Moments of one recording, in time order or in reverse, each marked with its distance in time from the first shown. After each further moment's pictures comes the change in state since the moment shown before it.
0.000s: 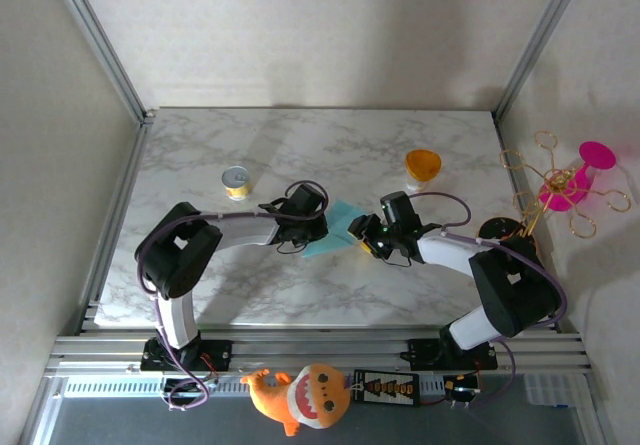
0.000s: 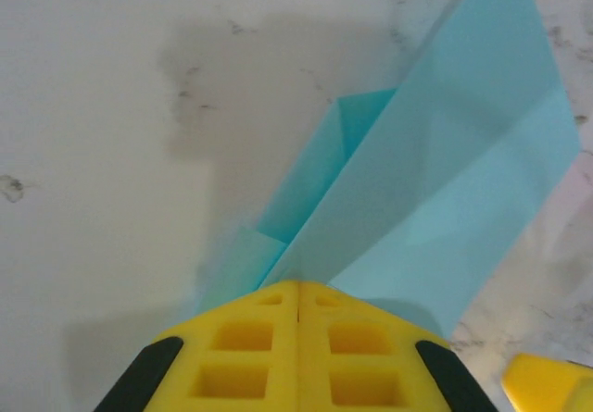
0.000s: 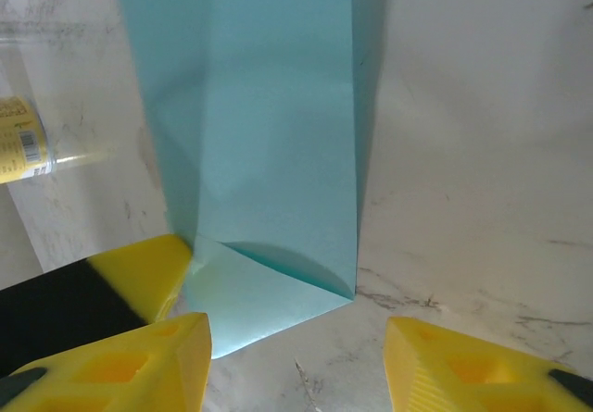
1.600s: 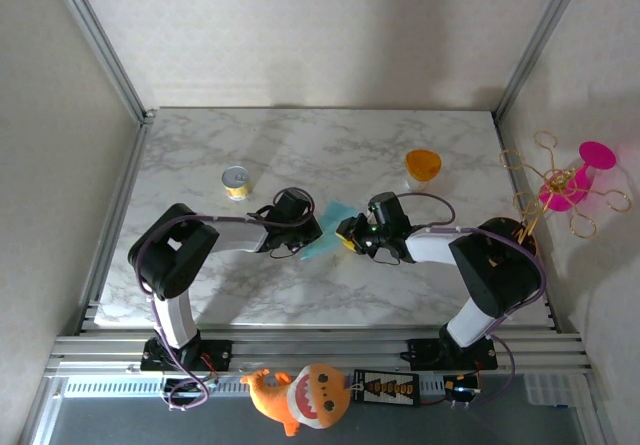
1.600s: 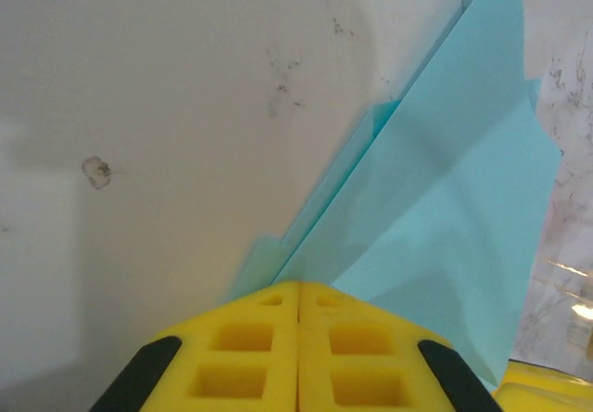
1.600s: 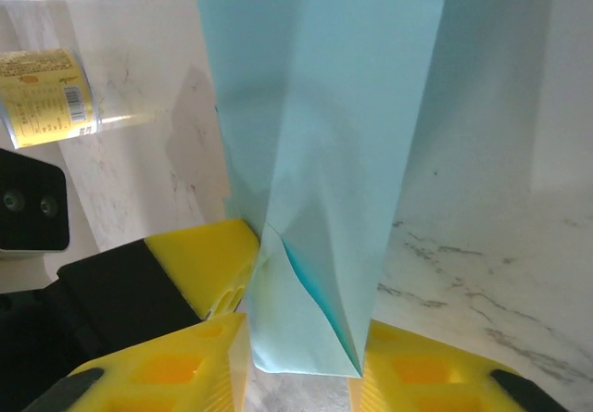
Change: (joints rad) left arm 0.054 -0.033 -0.158 0.219 0.097 -0.139; right arm 0.046 0.135 0.002 0.229 -0.100 0.069
